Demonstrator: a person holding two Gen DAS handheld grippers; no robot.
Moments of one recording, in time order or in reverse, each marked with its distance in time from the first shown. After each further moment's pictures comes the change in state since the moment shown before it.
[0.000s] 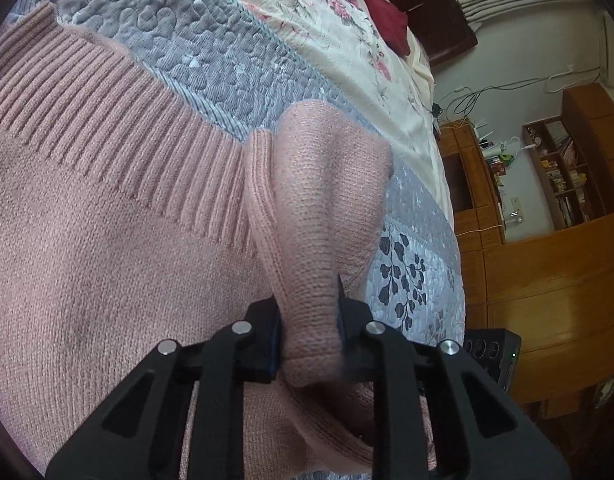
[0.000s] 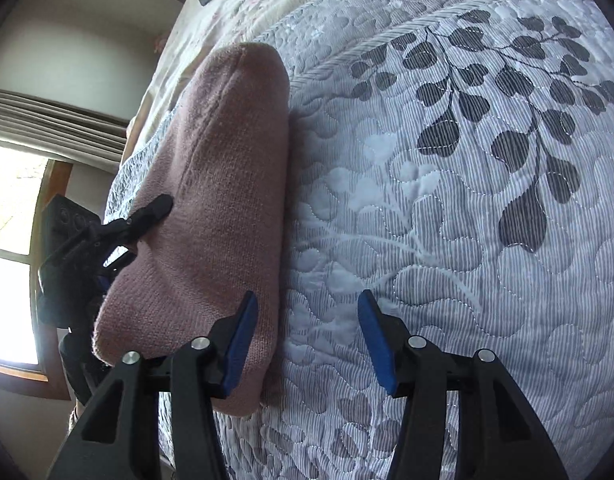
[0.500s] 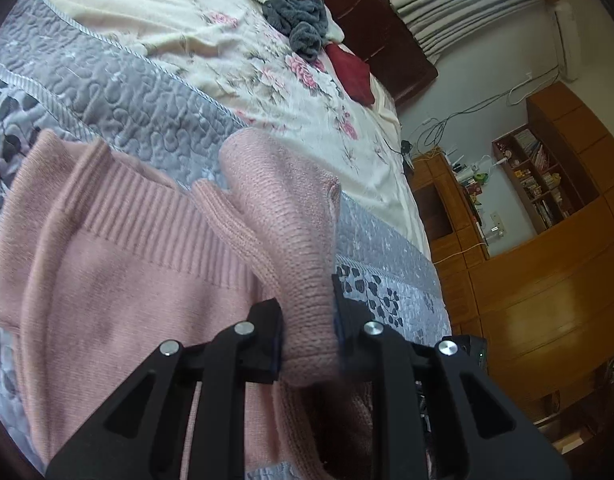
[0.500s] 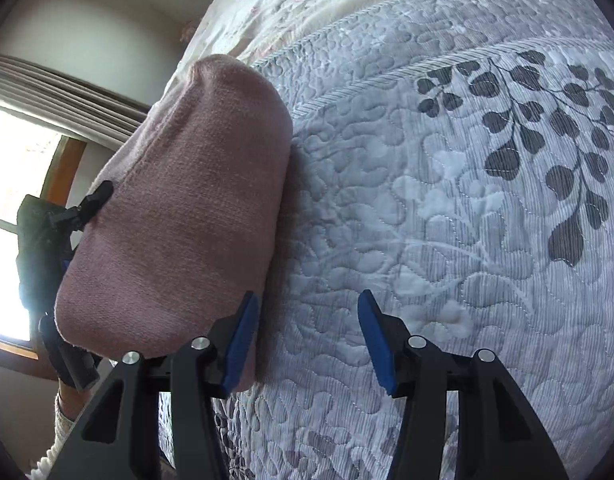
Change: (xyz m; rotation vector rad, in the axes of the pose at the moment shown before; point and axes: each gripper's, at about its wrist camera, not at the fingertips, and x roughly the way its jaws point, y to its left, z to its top) left arm -0.117 0.005 0.021 0.098 -0.176 -0.033; right arm 0.004 0.057 -0.009 -0.100 -0.019 0.006
